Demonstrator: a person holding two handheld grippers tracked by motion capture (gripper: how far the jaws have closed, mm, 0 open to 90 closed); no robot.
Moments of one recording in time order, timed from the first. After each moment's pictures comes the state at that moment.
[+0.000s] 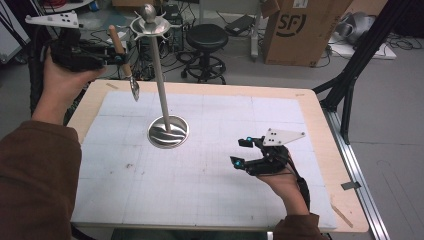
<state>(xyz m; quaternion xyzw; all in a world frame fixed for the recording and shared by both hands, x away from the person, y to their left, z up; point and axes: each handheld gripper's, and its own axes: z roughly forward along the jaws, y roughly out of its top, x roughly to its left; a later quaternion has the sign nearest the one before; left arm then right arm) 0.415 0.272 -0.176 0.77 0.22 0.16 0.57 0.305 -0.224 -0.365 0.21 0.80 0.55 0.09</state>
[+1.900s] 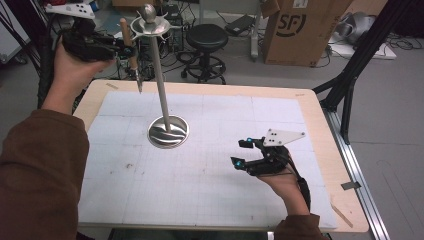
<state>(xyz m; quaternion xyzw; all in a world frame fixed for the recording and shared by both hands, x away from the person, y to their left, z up) 0.438 0.254 -0.168 0.79 0.23 0.18 0.54 0.305 -0.226 -0.367 0.21 0.81 0.55 0.09</state>
